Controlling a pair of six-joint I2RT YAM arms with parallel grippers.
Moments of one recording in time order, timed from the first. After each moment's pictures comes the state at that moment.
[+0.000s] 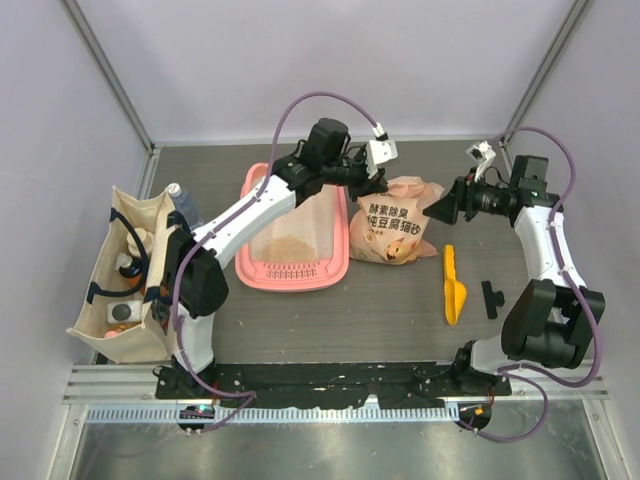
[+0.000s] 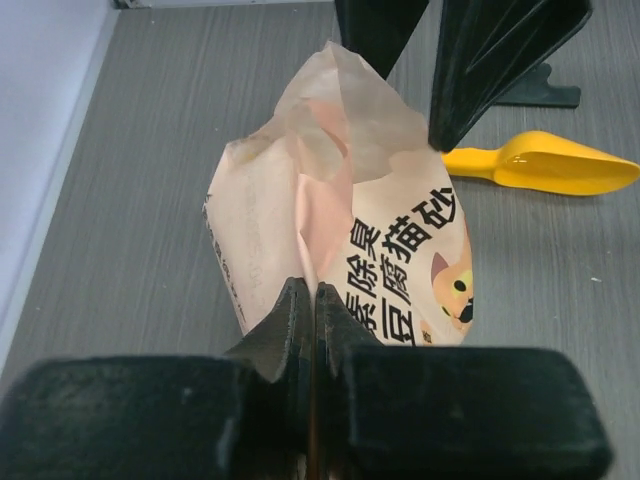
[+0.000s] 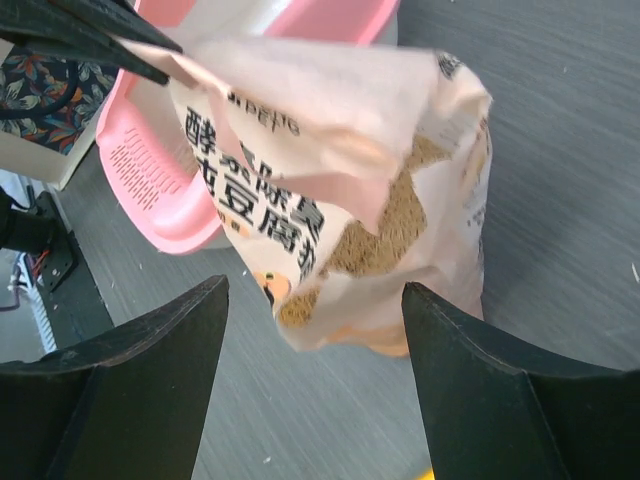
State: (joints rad) left arm -0.72 1.93 1.86 -0.37 0.62 0.43; right arm -0.28 1.43 1.17 -0.65 -1.13 -0.38
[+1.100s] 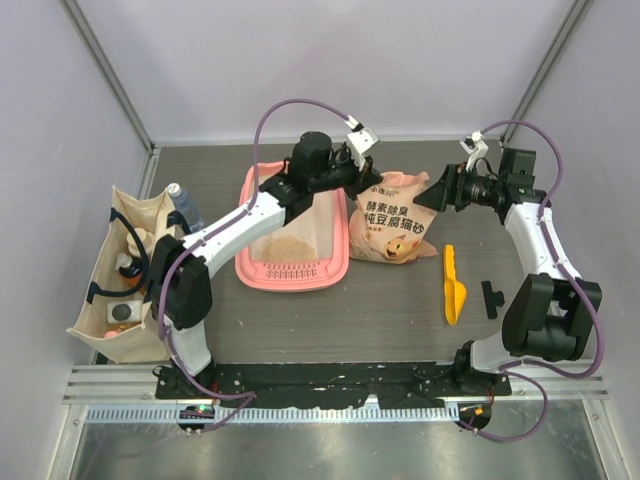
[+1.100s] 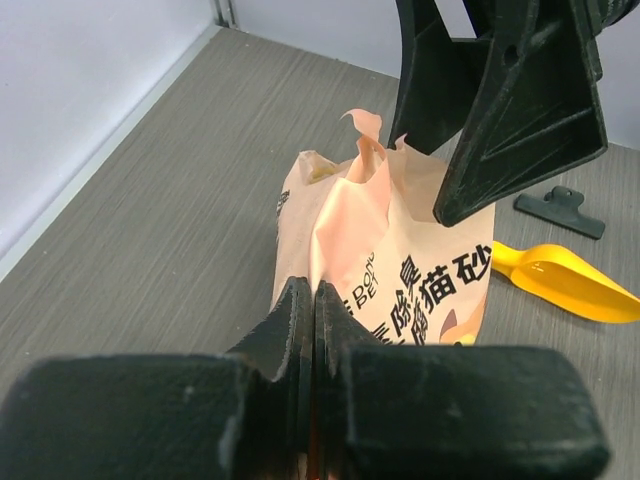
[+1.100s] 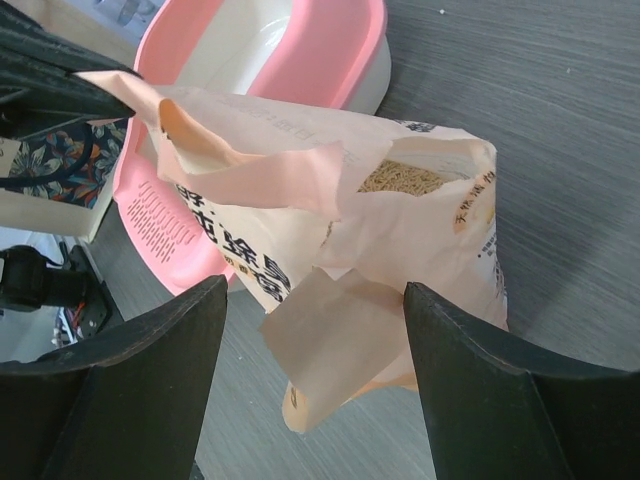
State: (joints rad) left arm -0.70 1.82 1.60 0.03 0.44 0.11; right arm -0.17 1.46 1.18 -0.42 -1.02 -0.03
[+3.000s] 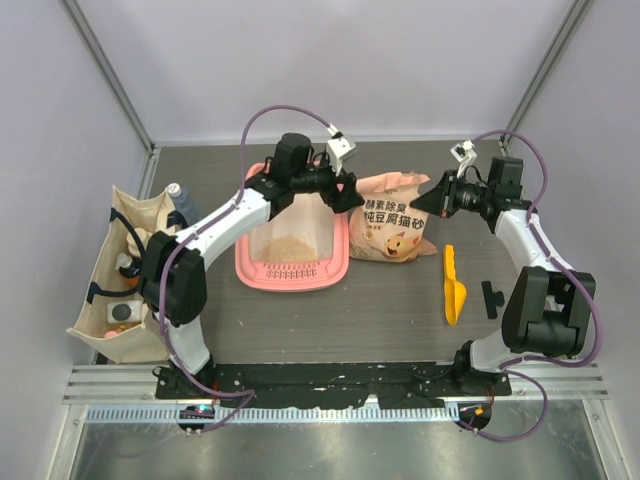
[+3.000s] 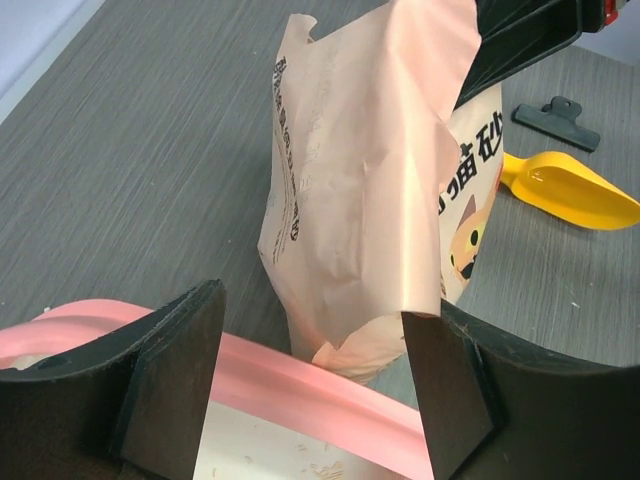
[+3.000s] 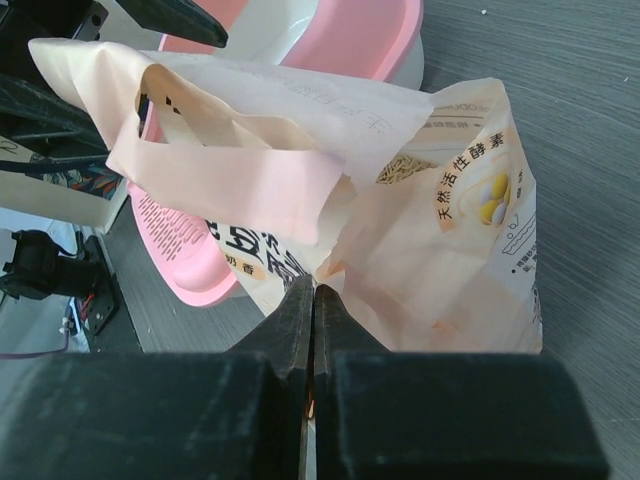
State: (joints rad) left arm -0.58 1.81 1.52 -0.09 0.60 0.15; right arm -0.15 1.49 1.06 -0.20 -1.10 0.02
